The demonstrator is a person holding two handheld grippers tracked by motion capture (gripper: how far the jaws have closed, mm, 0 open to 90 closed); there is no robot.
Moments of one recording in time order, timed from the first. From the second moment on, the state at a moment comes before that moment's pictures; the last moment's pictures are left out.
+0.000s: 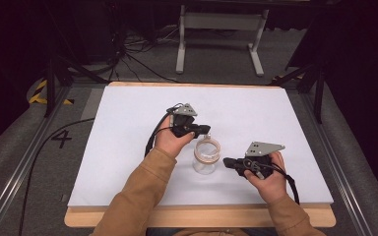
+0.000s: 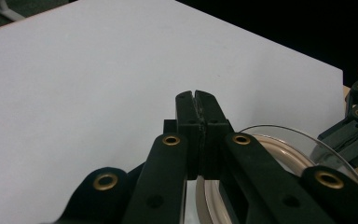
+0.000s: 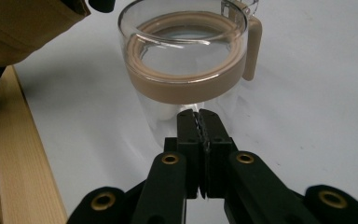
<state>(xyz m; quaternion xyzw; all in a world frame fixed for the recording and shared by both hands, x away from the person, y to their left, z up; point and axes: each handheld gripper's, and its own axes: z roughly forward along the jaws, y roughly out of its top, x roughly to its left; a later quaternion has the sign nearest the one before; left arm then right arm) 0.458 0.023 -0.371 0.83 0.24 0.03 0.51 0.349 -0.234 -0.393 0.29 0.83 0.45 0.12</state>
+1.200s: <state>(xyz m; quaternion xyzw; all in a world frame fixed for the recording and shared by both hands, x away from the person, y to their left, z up) 0.460 0.024 -0.373 0.83 0.25 0.03 0.50 0.349 -0.217 -0.387 0.28 0.82 0.49 0.11</state>
